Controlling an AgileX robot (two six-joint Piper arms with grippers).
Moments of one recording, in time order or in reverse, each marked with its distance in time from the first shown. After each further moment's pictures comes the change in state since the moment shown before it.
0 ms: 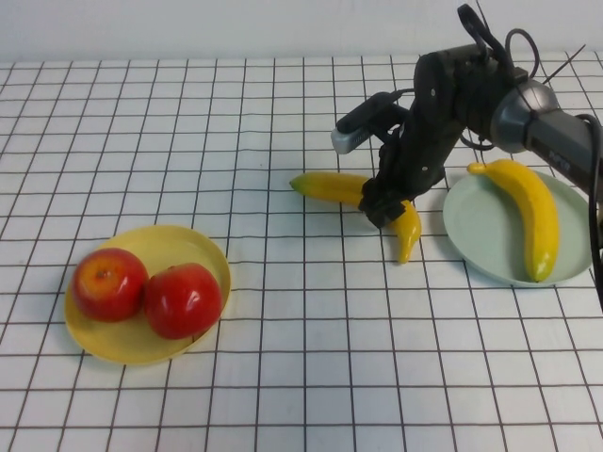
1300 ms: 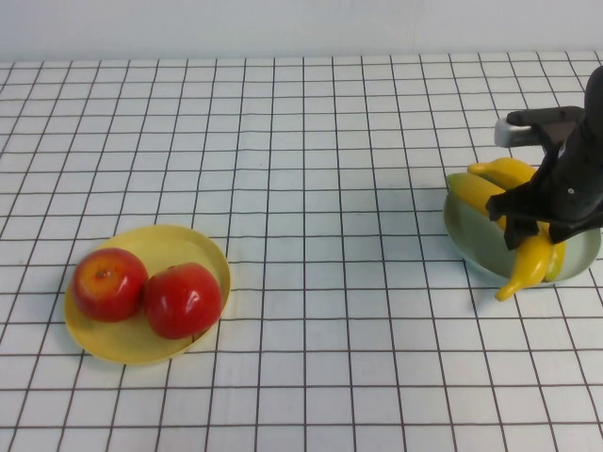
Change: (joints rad) right arm -0.220 -0.437 0.681 -0.067 -0.181 0.442; left arm 0.000 0.000 0.000 0.000 0.000 0.000
